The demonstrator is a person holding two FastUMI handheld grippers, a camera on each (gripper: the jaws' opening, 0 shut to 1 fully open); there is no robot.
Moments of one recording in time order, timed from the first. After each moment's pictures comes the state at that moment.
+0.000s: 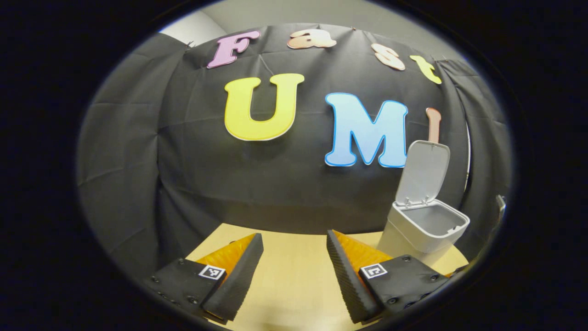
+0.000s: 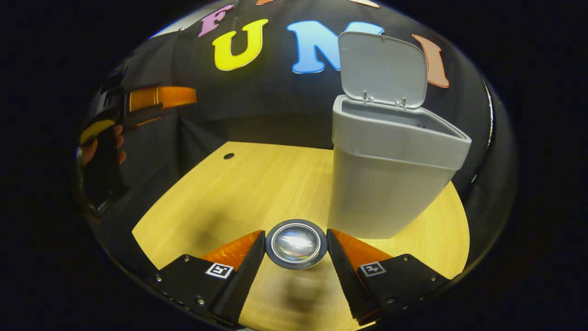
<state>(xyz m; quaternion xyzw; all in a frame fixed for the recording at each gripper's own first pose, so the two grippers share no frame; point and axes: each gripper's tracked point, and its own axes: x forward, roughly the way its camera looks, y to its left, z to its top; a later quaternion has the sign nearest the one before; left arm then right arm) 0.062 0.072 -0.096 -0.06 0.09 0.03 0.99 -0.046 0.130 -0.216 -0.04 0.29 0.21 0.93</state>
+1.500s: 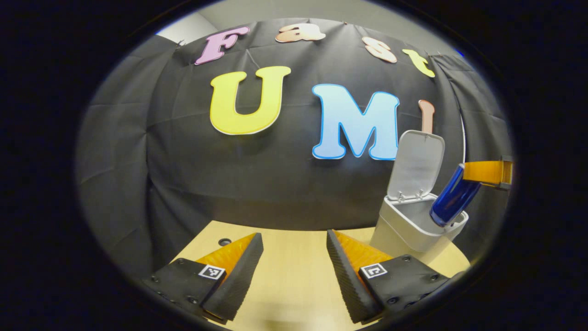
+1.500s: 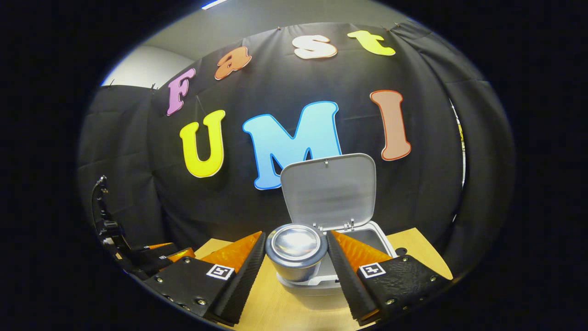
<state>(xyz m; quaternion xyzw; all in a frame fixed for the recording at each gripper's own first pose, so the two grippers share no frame) 0.077 0.050 -0.111 -0.05 0.11 0.02 0.99 0.056 0.067 -0.007 0.05 0.07 0.14 0.99</state>
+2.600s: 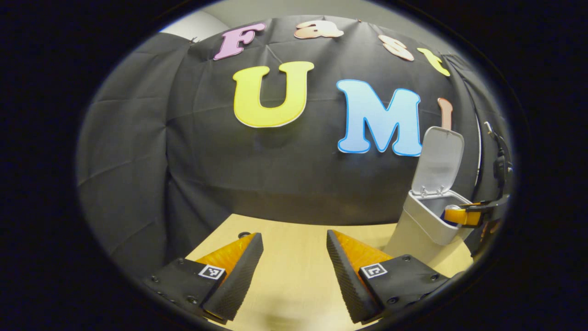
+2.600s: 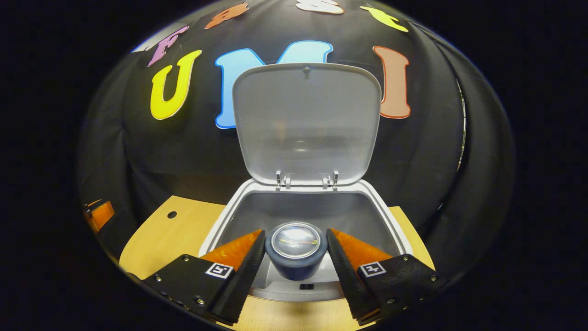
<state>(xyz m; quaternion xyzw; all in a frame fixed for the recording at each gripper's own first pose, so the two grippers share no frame) 0.066 0.094 -0.127 -0.05 0.12 0.07 0.99 0.126 0.037 -0.125 -0.02 0.19 0.08 0.98</state>
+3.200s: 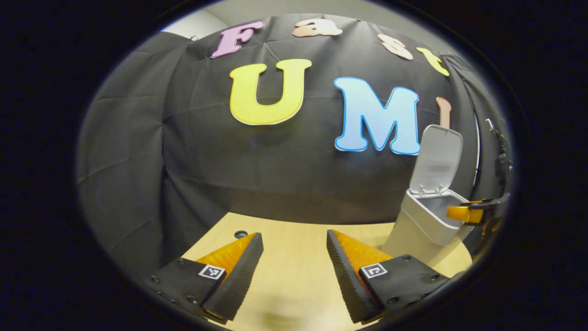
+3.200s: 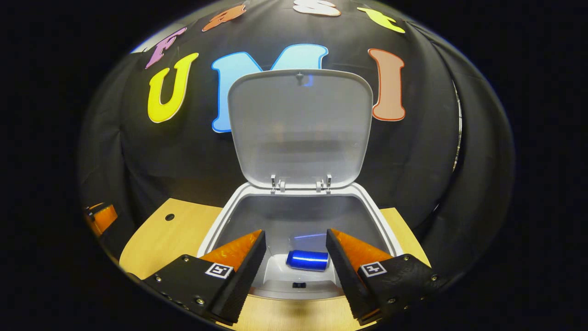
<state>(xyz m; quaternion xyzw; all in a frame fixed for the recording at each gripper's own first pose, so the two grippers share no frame) 0.073 0.085 -0.131 -0.06 0.13 0.06 0.99 0.122 0.031 -0.108 -0.01 0.18 0.07 0.98</state>
